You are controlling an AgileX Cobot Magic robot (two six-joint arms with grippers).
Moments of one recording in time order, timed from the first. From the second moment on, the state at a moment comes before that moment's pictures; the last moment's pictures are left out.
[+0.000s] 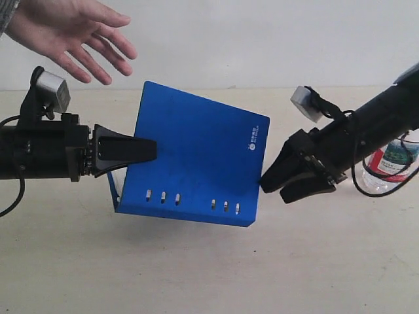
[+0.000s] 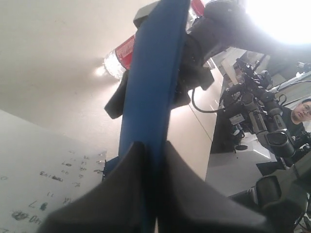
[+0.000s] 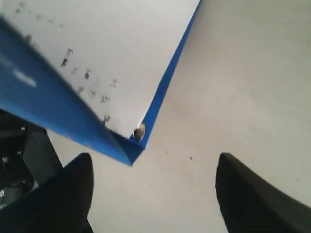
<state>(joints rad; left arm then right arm) -0.10 1.72 -0.69 -1.72 1.20 1.62 0.07 1.99 -1.16 0.98 1.21 -0.96</state>
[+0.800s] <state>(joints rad) -0.19 1.72 -0.69 -1.72 1.19 1.49 1.06 1.49 -0.76 -0.58 0.60 0.15</state>
